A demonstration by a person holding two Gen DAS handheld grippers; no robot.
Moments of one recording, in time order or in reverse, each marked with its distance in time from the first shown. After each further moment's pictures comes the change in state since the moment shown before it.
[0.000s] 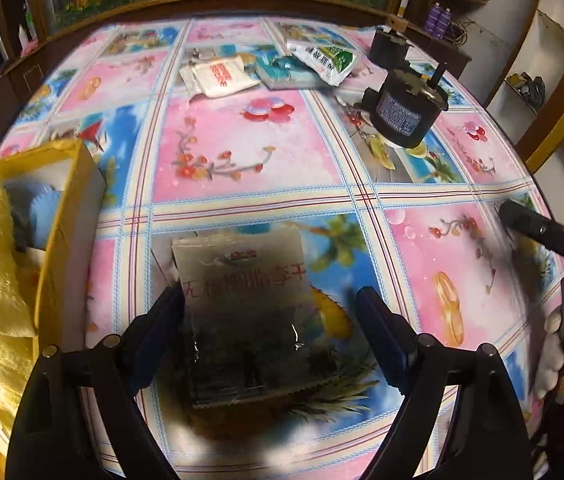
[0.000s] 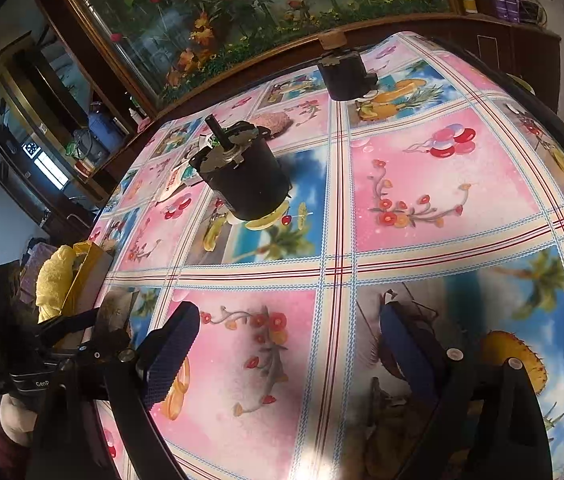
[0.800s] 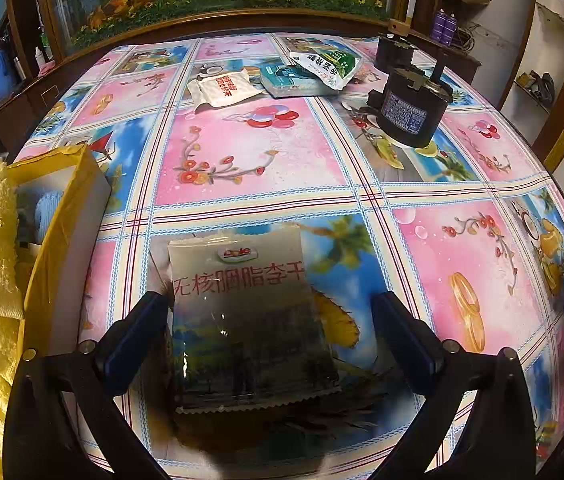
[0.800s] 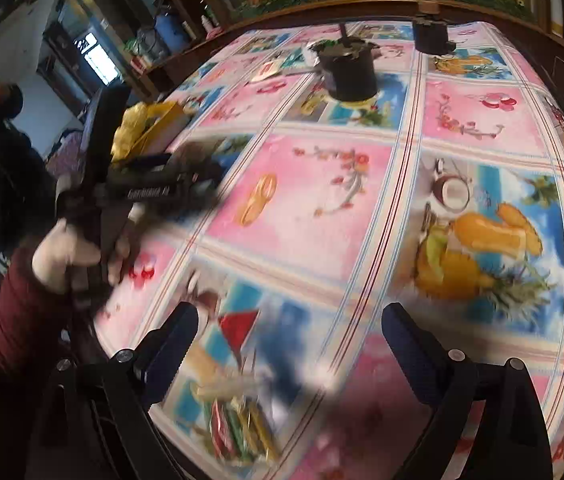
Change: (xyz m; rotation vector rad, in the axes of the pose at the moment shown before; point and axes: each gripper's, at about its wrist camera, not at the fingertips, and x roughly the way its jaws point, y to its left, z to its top) left arm 0.007 -0.012 -0.009 0.010 -0.083 0.086; right arm -0.068 0.039 -0.085 -0.307 0.269 0.090
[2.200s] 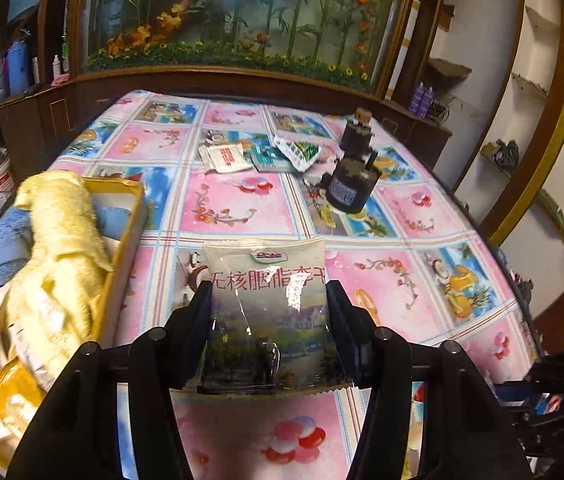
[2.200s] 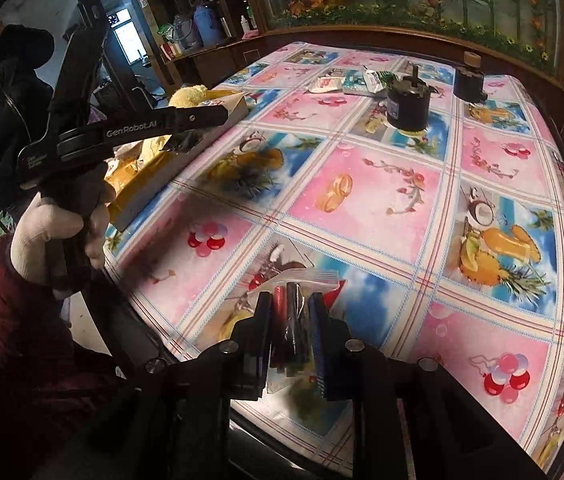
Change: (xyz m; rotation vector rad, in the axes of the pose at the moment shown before) left arm -0.118 0.014 -0.025 -0.133 -0.230 -0.132; right arm -0.028 0.078 -0.020 -0.144 -0.081 -0.045
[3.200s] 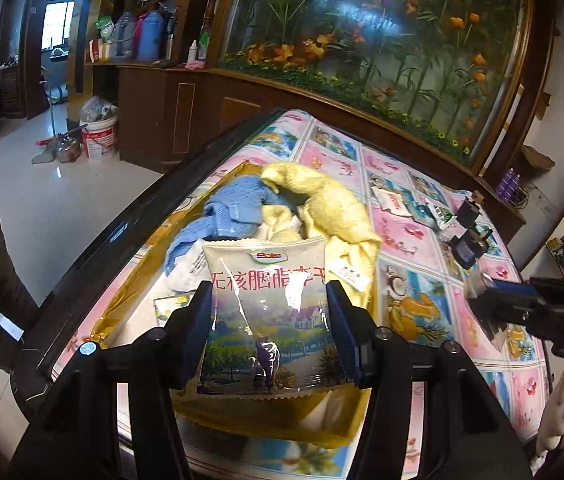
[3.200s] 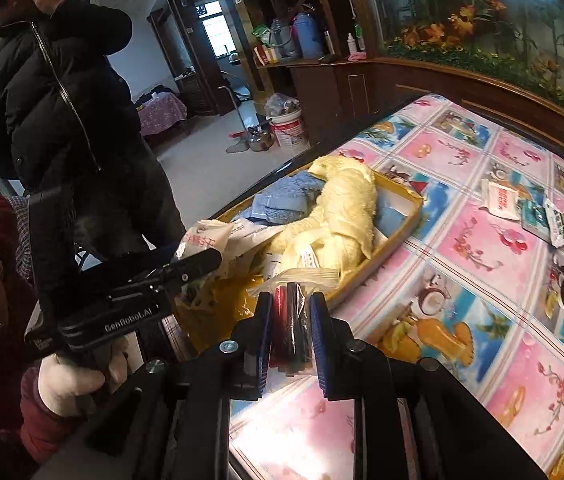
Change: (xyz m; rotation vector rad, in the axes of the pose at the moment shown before) left arm -0.081 0.156 -0.047 -0.297 -0.105 0.260; right arm 0.088 0.158 0.157 -0.207 -0.037 0.233
